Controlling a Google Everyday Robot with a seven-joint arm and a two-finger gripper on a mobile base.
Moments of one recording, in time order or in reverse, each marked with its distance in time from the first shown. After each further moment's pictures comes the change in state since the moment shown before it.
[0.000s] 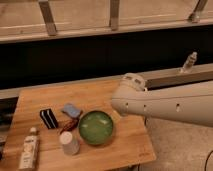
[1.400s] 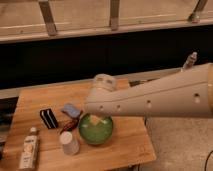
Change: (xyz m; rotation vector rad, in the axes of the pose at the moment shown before) arm -0.085 0.101 -0.022 -0.064 -0.110 -0.253
